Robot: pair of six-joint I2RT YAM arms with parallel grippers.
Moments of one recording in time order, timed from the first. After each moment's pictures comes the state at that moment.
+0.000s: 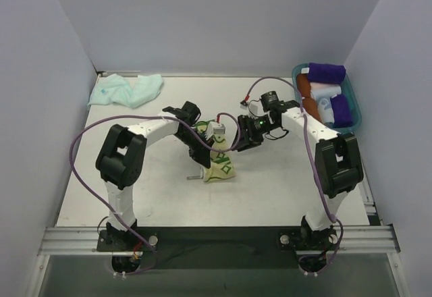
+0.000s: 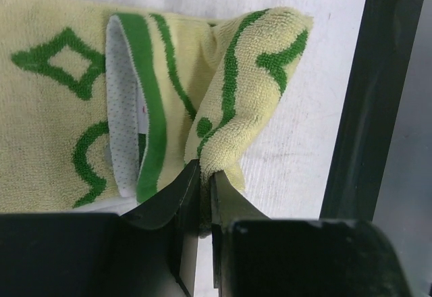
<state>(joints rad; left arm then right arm) -0.53 1.94 1.38 -0.83 0.83 0.56 0.34 1.81 1.29 -0.70 -0.80 0.15</state>
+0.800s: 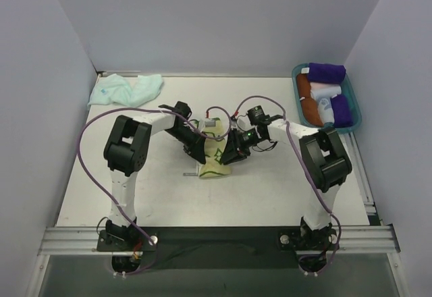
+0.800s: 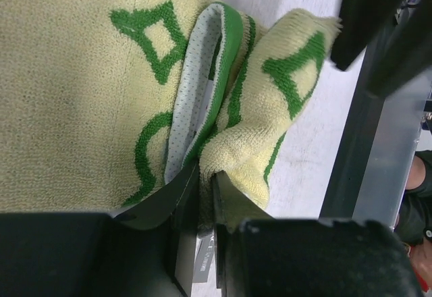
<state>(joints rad) -0.40 2.15 1.46 -0.85 0.92 0.51 0.43 1.85 1.14 -0.47 -0.93 0.38</state>
